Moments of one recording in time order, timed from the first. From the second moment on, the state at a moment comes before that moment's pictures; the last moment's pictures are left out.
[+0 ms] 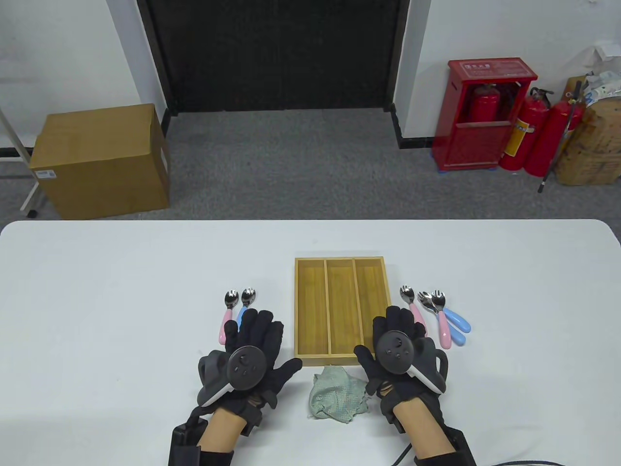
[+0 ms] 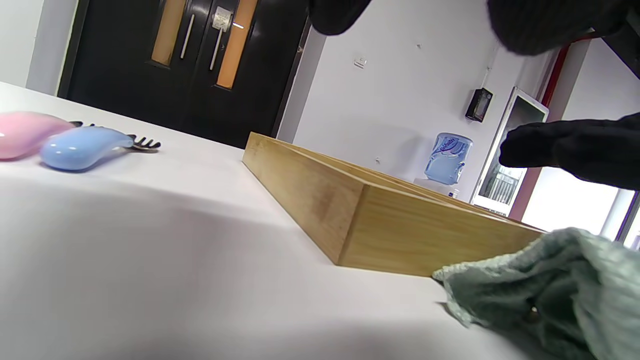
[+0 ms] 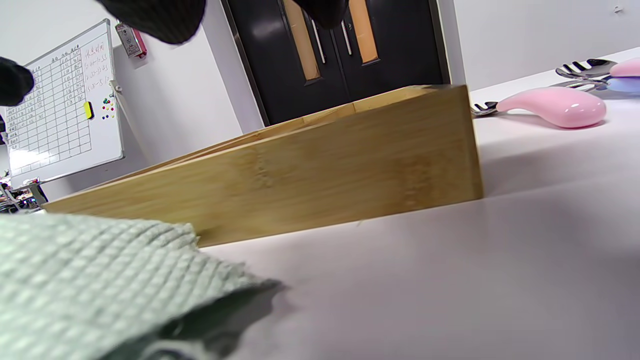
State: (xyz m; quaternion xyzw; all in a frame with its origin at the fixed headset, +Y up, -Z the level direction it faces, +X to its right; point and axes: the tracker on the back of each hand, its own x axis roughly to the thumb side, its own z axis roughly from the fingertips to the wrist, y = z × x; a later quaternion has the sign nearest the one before) left_hand -0.159 -0.735 -0.339 0.06 -0.17 0.16 0.97; right_hand 0.147 -0.745 -0.355 0.08 0.00 0.98 0.16
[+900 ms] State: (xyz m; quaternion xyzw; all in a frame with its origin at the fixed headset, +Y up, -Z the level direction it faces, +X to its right) left_hand -0.070 -0.757 -0.313 0.00 -0.40 -0.08 0.91; right_hand 0.149 -0.746 -0.356 0.07 0.00 0.98 0.17
